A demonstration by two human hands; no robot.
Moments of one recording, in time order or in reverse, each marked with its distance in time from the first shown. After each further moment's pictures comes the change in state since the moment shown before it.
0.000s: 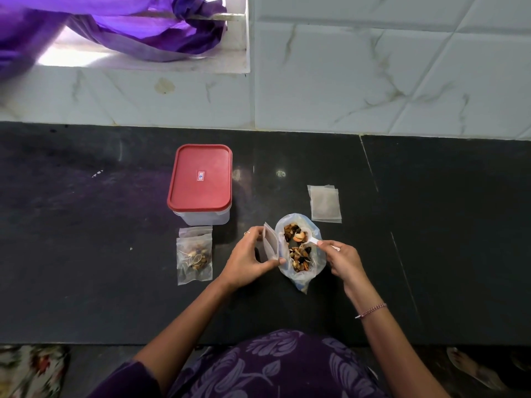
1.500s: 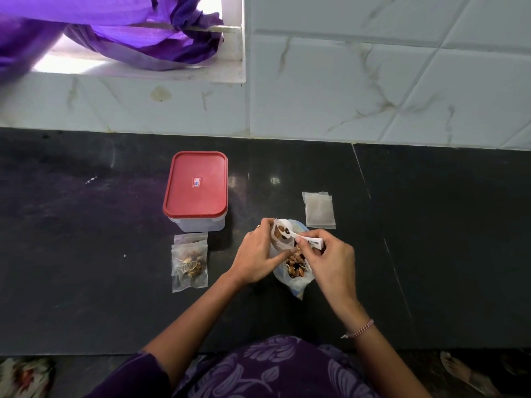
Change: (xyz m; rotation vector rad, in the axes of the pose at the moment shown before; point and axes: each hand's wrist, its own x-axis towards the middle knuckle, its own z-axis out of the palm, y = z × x) left_hand 0.024 0.034 0.010 0.241 0.032 0.166; right_hand -0.061 -0.032 0.017 -0.362 0.219 -0.758
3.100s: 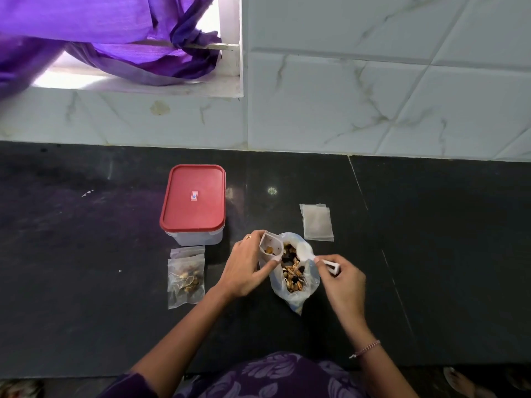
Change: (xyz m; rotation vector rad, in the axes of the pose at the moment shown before) left_hand -0.003 -0.015 -0.013 0.006 0.033 0.037; right_hand 0.000 0.049 0.005 0.089 0.074 0.227
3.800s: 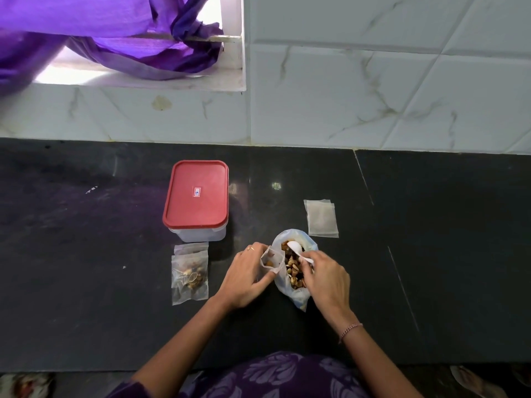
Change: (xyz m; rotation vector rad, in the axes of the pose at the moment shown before) left_hand -0.023 -0.015 0.010 0.043 -0.103 -0.023; right_hand 0.010 0.009 0.034 -0.597 -0.111 -0.270
